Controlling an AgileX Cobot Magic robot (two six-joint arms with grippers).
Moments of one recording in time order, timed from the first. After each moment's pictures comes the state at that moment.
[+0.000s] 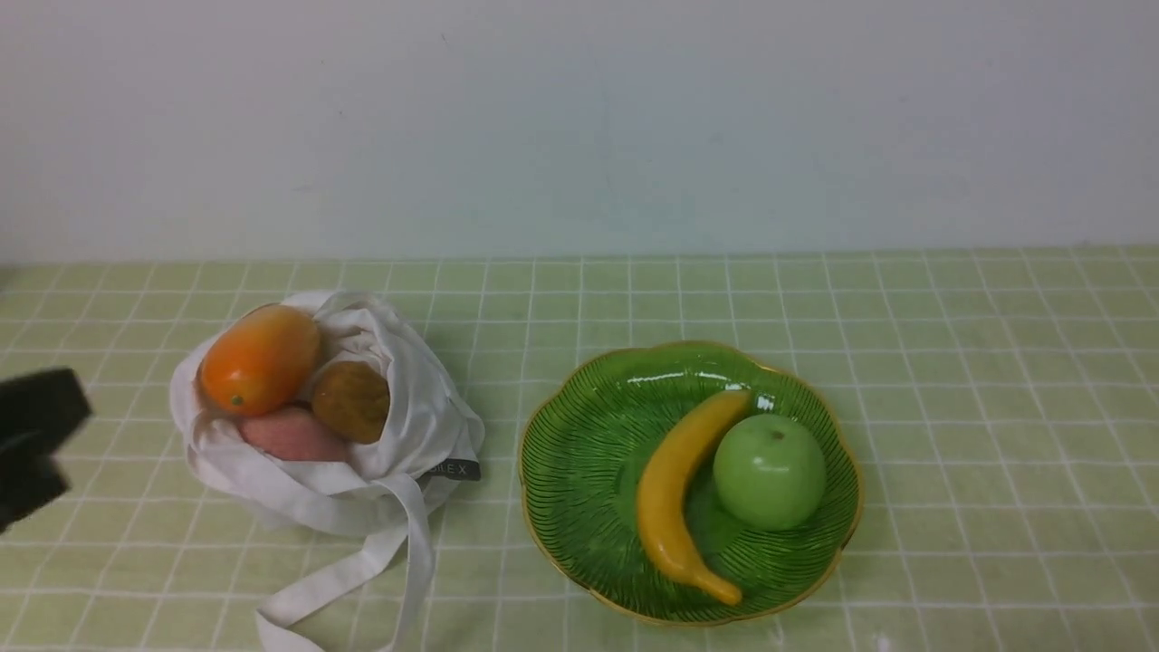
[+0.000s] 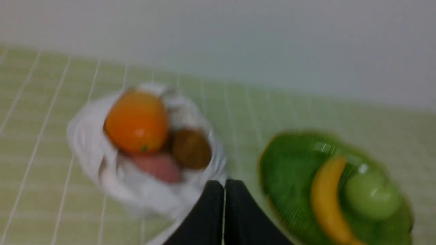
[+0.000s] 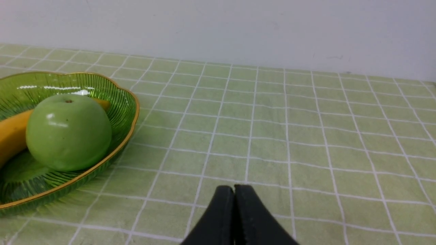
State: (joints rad) right arm 0.01 -0.01 0.02 0.14 0.40 -0.21; left arm -0.04 0.69 -0.73 -0.29 0.72 -0.01
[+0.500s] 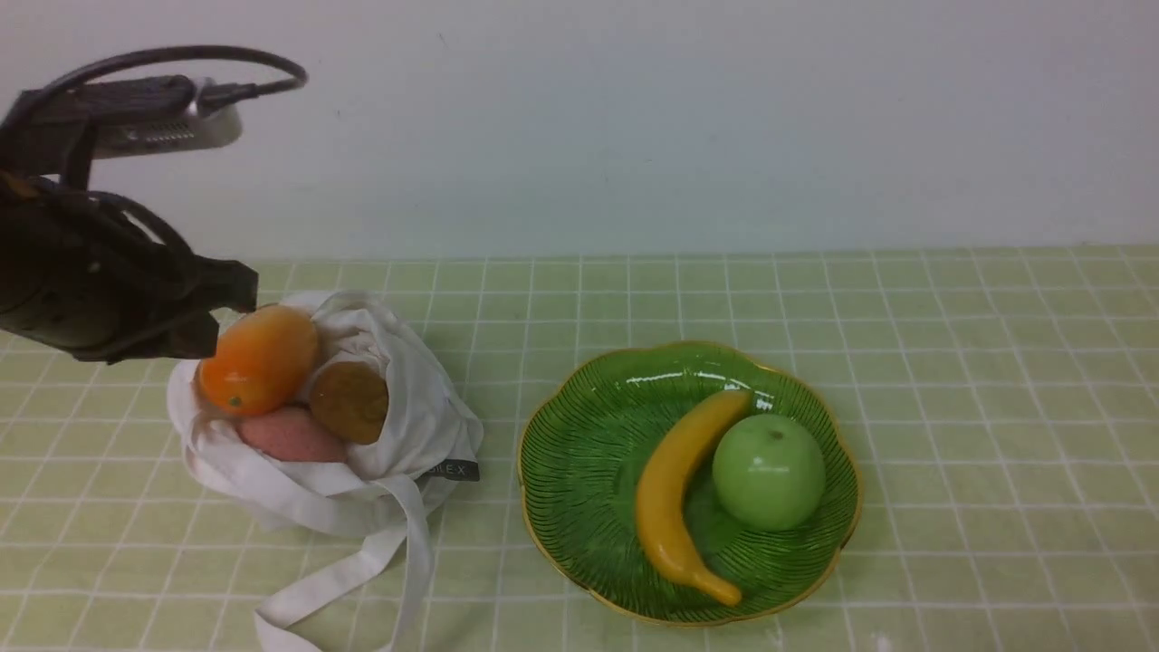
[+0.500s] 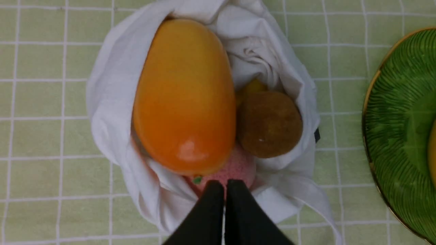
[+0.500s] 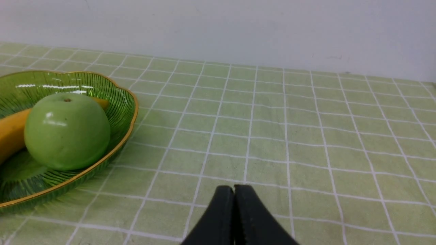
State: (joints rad) right arm 0.01 -0.01 0.02 0.14 0.40 -0.21; left arm -0.04 1.39 -1.16 -0.15 0.90 0.04
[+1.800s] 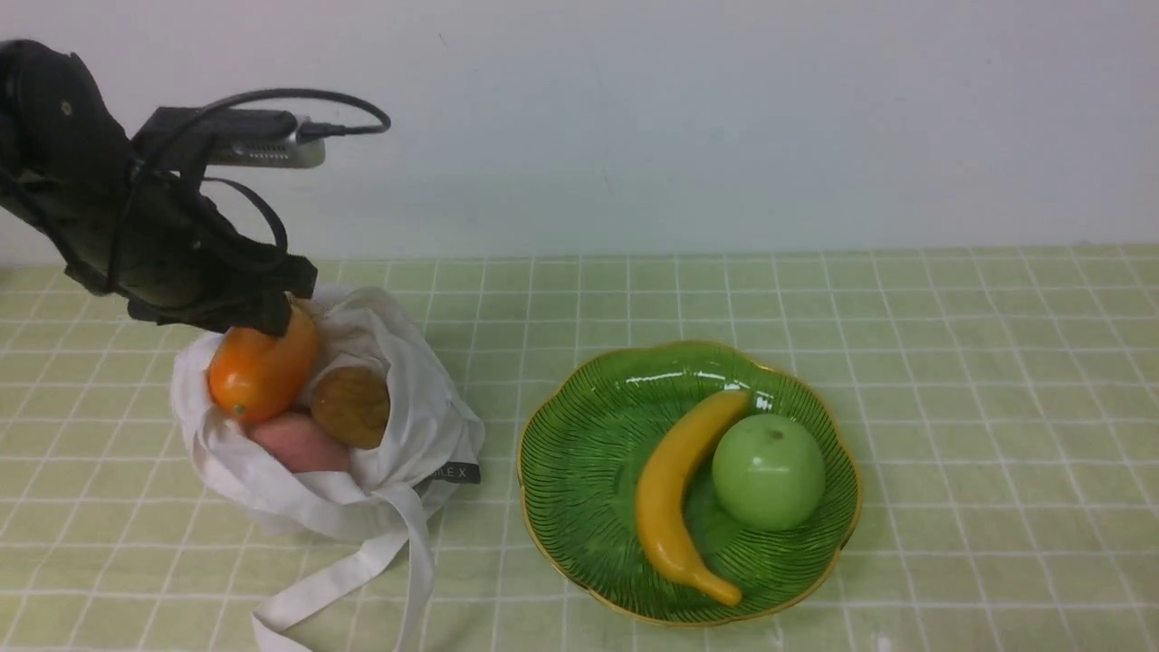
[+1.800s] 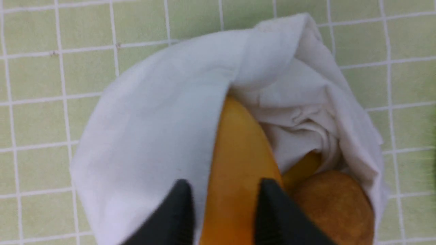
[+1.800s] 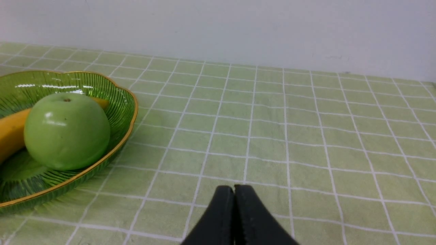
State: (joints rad) right arm 0.01 -0.01 0.02 0.14 0.40 -0.21; left arm -0.04 1.64 -1.33 -0.12 0.85 0.13
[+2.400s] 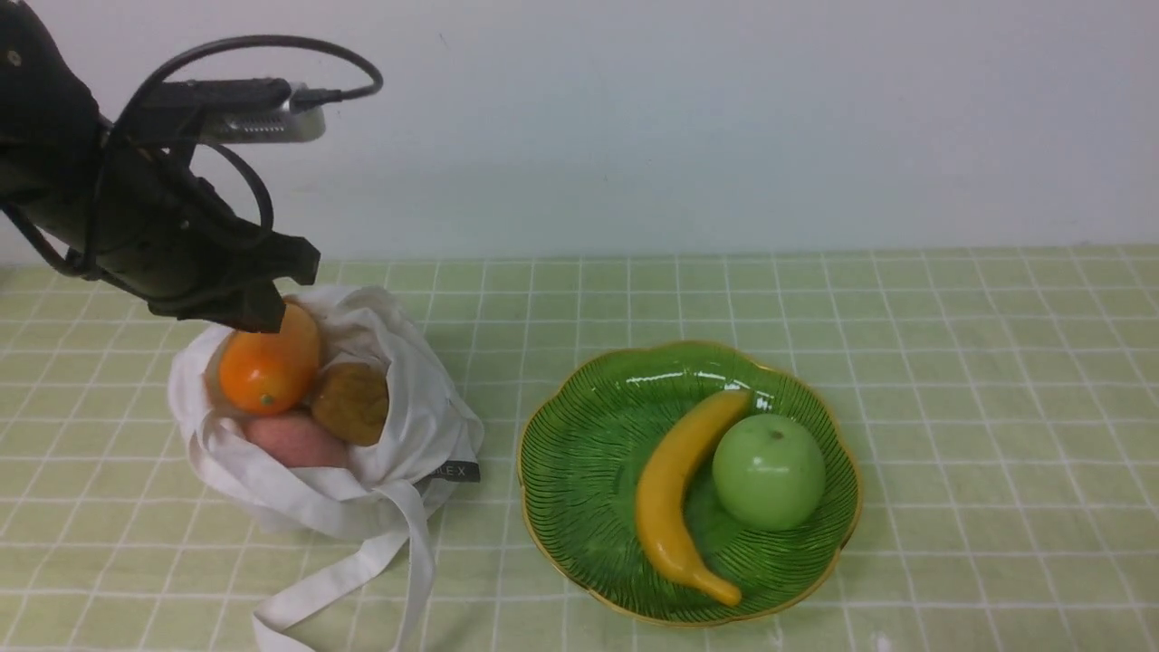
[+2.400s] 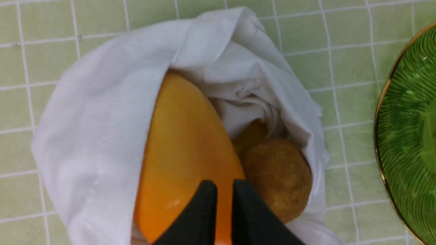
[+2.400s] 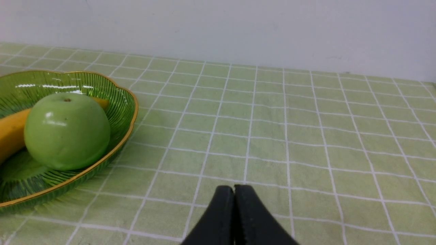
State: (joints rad) right arm 0.01 -0.01 0.02 0.14 0.40 -0.21; left arm -0.04 1.63 -1.34 -0.19 0.94 0.17
